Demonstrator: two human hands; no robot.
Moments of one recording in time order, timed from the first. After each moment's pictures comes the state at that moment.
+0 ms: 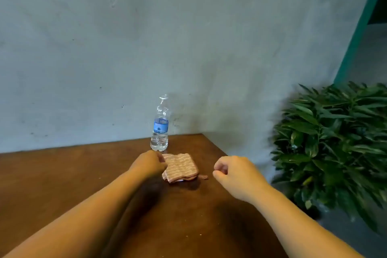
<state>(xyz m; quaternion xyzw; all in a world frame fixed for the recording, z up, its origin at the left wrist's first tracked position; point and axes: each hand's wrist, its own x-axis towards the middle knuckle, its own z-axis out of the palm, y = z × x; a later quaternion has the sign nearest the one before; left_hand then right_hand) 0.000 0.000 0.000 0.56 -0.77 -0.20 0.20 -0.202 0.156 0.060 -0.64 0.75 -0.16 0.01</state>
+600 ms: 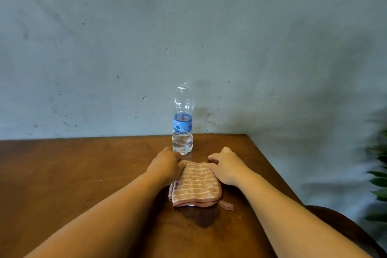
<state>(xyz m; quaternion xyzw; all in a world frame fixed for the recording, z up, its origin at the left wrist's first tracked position) -0.048 -0.082 -0.037 0.67 -0.72 -0.13 0.15 -0.243 -0.087 -0.030 -0.74 0.65 -0.11 0.16</state>
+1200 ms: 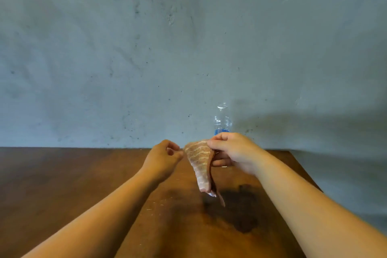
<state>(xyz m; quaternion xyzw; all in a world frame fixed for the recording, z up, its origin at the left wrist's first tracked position) 0.021 0.032 0.056 0.69 -0.55 -0.19 0.43 -0.172 -0.033 0.076 -0.61 0.37 -0.35 0.60</state>
